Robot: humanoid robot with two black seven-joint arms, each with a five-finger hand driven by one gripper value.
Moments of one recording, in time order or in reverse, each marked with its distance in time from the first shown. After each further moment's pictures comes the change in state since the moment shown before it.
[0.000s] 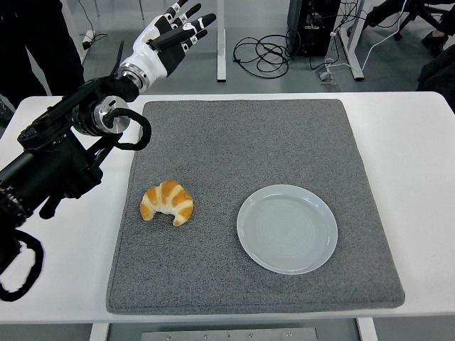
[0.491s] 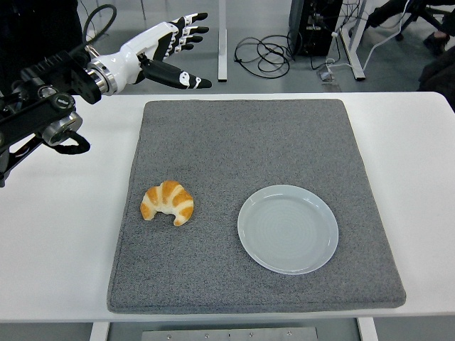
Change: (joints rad) left arm -0.065 0.358 0.276 -0.436 0.564 0.047 0.004; right arm 0.000 0.000 0.000 0.000 0.000 0.000 0.000
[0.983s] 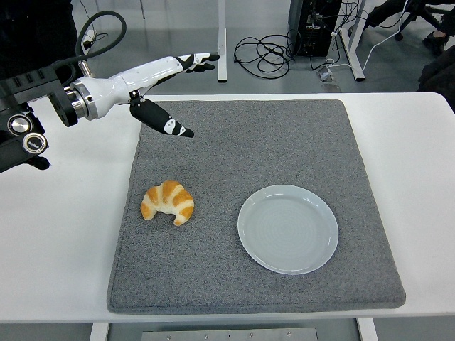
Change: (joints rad) left arm -0.008 0.195 0.079 -0.279 0.378 -0.011 -0.002; right arm 0.000 0.000 0.000 0.000 0.000 0.000 0.000
